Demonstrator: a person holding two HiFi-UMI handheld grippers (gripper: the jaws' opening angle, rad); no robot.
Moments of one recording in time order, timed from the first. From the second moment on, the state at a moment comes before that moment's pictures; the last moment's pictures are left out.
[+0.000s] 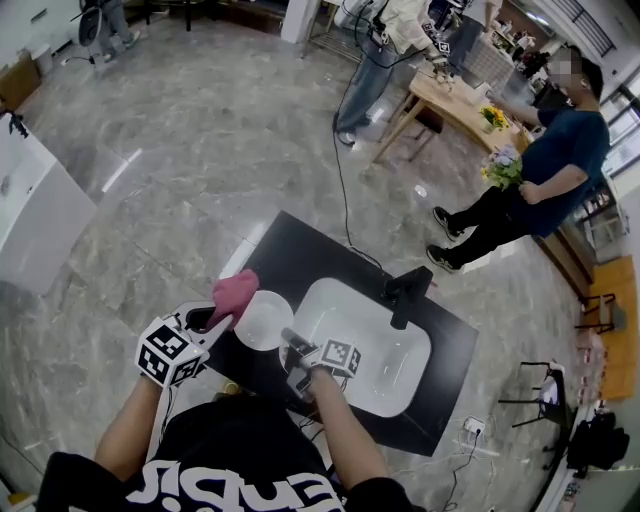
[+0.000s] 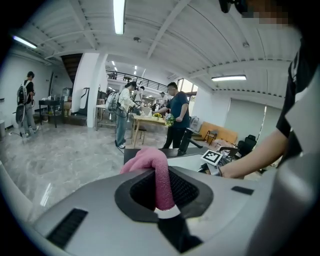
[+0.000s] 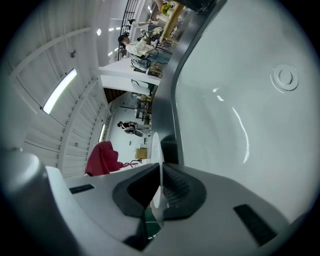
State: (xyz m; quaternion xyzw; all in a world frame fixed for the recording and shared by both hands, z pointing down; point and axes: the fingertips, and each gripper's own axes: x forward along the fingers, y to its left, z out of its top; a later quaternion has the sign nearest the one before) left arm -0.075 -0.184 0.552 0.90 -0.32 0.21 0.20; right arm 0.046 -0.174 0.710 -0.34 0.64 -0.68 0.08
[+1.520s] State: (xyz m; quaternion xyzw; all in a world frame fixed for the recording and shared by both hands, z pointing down) left arm -0.061 -0.168 0.550 0.91 -0.29 0.21 0.21; right arm 0.033 -0.166 0.717 -0.38 0.65 -0.65 -0.09
